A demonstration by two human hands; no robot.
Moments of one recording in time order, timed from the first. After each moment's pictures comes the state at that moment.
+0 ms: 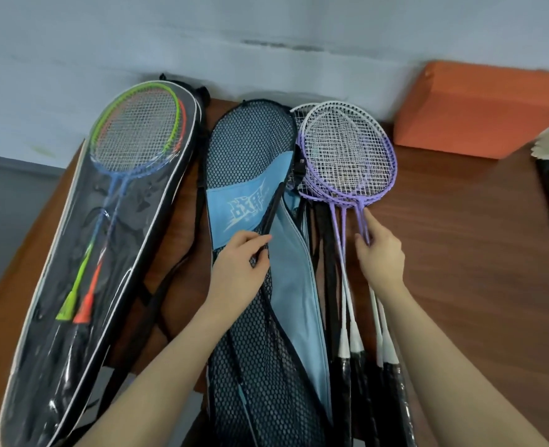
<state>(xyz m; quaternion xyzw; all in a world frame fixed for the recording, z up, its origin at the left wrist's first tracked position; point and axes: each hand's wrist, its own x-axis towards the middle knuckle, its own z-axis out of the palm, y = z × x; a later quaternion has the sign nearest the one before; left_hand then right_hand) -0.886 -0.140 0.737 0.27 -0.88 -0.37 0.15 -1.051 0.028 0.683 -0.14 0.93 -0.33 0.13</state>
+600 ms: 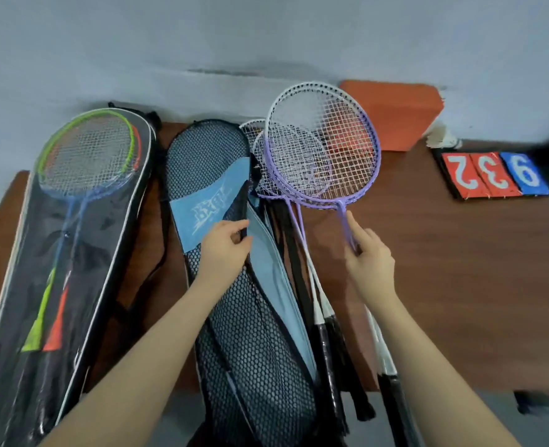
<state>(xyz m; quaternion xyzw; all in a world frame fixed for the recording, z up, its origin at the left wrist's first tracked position) -0.899 -0.140 0.755 0.25 -0.86 -0.43 0.11 -0.981 0.081 0.744 -0.15 0.94 -0.32 -0.03</state>
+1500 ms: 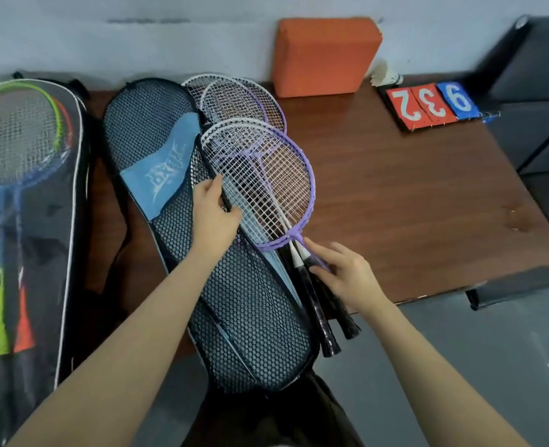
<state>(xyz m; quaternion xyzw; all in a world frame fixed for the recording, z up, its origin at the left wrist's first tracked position) -0.893 -0.109 0.748 0.21 -0.85 -0.47 0.06 -0.877 0.136 0.721 -0.22 0.93 -0.29 0.07</state>
